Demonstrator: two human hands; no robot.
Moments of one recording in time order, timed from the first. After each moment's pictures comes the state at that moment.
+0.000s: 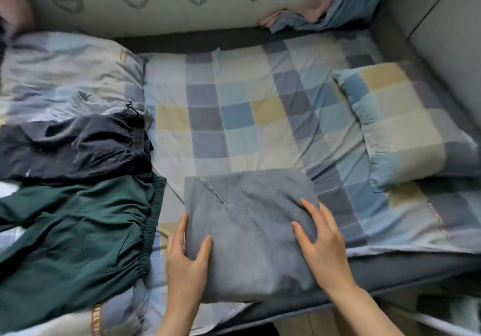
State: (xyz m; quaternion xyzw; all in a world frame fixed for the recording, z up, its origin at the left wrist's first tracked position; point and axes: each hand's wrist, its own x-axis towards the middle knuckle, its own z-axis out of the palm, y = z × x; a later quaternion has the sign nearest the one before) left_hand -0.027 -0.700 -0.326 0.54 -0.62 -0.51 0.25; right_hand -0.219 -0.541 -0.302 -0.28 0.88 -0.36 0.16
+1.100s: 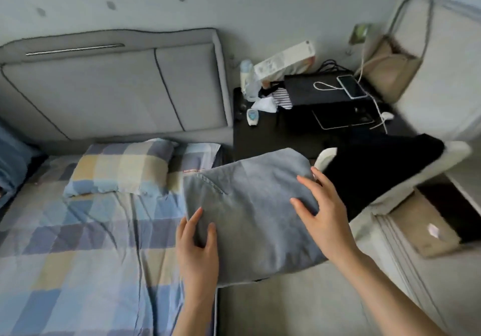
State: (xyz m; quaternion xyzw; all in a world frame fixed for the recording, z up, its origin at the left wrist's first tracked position) left_hand -0.003 -0.394 -0.038 -0.04 -0.83 -0.55 0.00; right_hand 0.094 -0.181 -0.029 0.22 0.85 -0.36 -0.32
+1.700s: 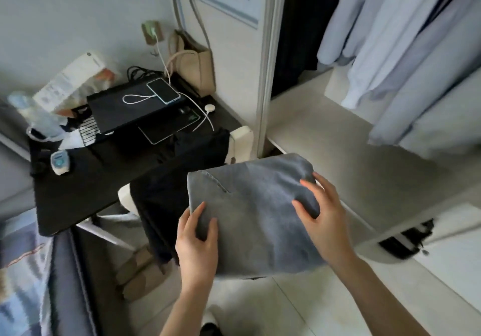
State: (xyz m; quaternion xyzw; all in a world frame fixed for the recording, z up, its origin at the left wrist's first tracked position) left_hand 0.188 -0.058 -0.062 -0.31 -0.78 -0.50 -0.20; right_hand 0.400 0.051 -0.042 0.52 0.75 -0.21 -0.35
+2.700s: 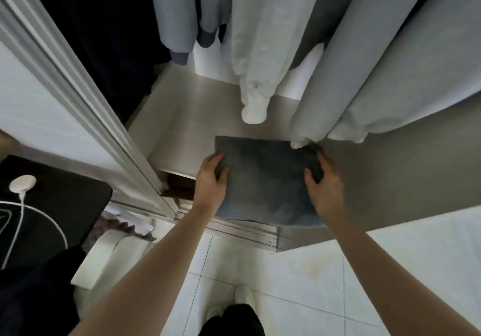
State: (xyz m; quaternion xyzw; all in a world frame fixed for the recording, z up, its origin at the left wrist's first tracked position) left_hand 0.306 0.372 -0.177 -0.66 -0.54 -0.29 -0.42; right_hand 0.529 0.270 -0.144 0.84 0.40 -0.13 -0.33
